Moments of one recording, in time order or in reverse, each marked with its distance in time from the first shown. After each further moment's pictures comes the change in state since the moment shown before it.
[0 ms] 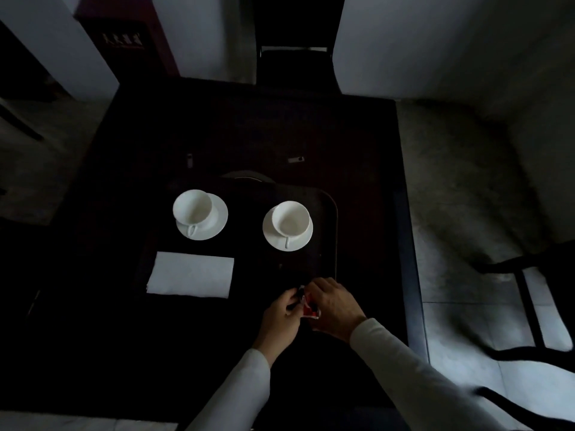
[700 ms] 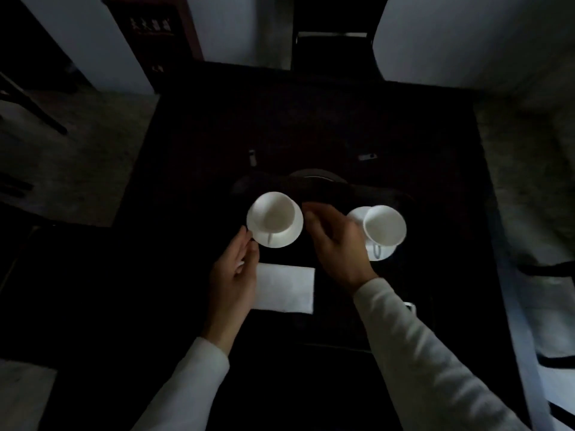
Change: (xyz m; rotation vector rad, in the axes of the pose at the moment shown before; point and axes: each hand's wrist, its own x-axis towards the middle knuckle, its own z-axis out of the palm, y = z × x) left_hand 0.013 0.029 -0.250 -0.182 0.381 0.309; right_hand 0.149 -0.173 -0.091 0.839 0.602 0.133
